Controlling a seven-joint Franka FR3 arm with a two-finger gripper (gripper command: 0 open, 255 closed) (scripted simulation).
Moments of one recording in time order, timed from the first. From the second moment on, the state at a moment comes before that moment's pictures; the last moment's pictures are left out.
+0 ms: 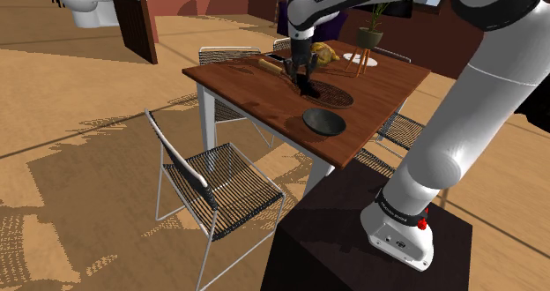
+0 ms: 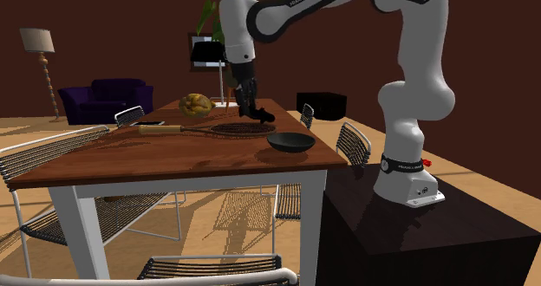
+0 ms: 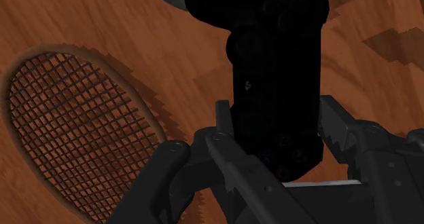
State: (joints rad) arm -0.02 -0.01 -0.16 -2.02 -0.22 1.90 0.36
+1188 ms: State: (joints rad) arm -0.04 -0.36 -0.16 -2.47 -0.28 1.99 0.41
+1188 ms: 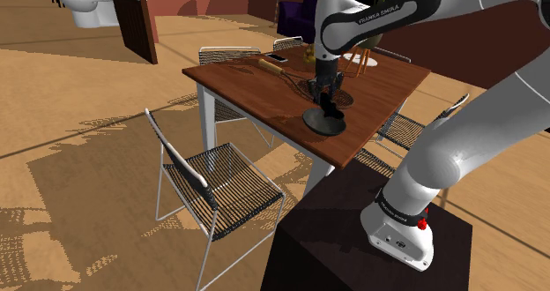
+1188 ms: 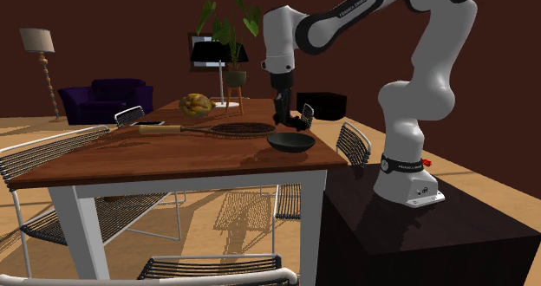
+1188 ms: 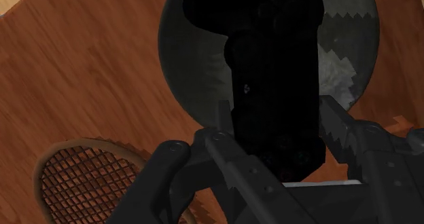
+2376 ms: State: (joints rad) arm -0.04 -0.31 -0.16 -2.54 -0.30 2.11 0.43
